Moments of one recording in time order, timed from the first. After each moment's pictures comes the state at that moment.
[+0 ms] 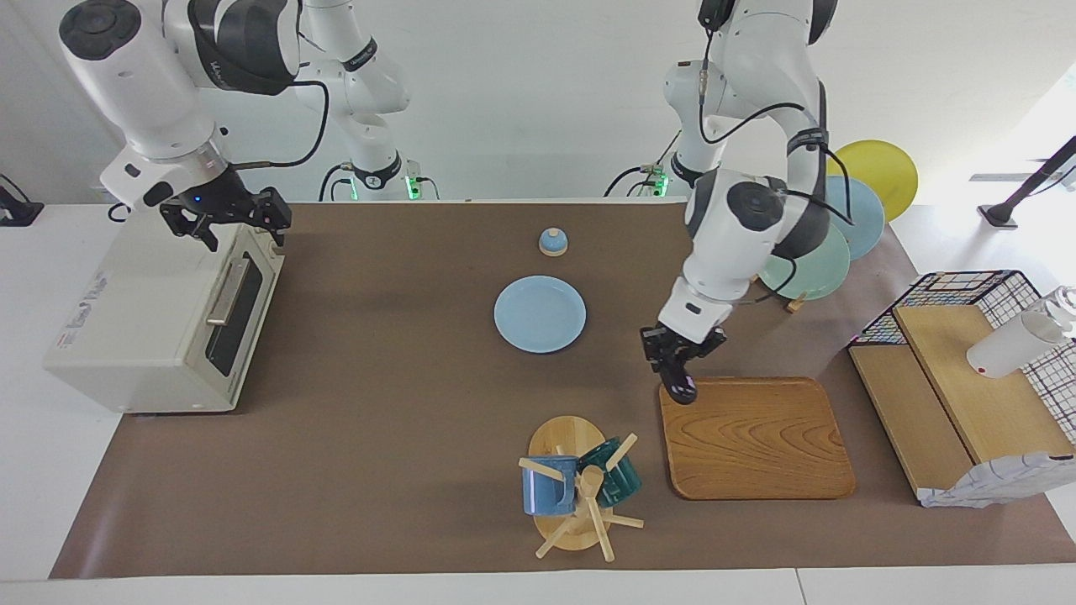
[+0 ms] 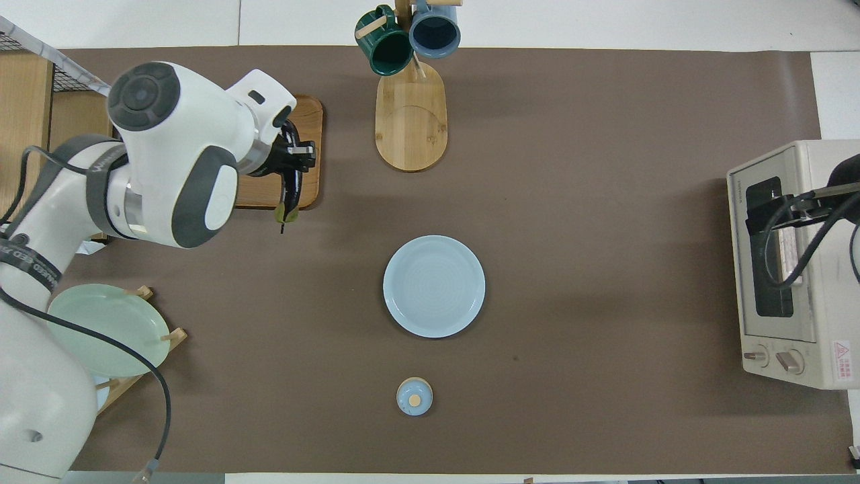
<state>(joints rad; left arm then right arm) -0.25 0.36 -0.06 -1.67 -0.07 2.16 -0.28 -0.03 0.00 0.00 -1.66 -0.06 1.57 -0.16</state>
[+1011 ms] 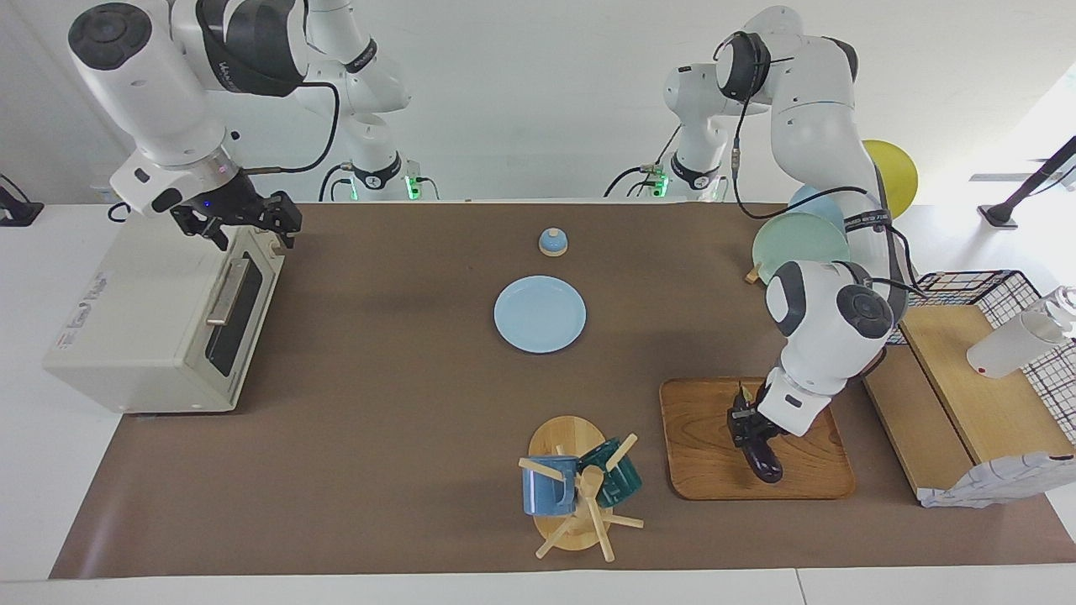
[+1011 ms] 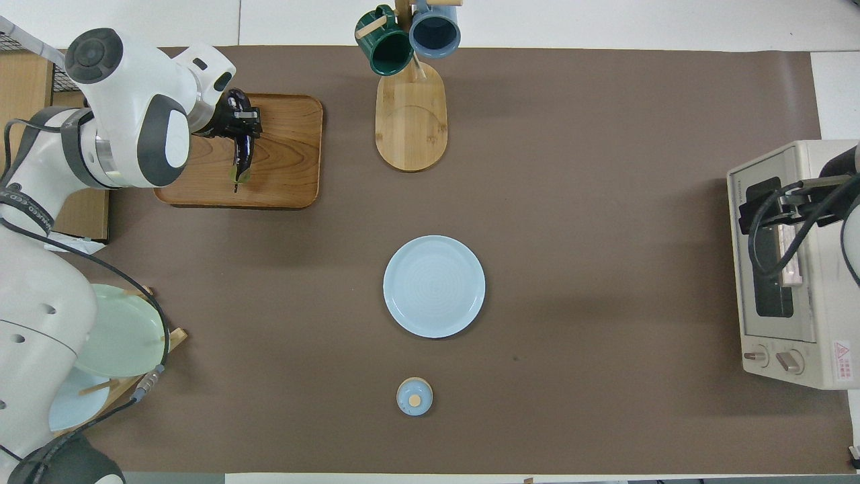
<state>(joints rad) -0.11 0.64 -0.07 -1.43 -0.06 2.20 -0.13 0.01 0.02 -0.04 -1.64 -0.06 1.53 -0.09</state>
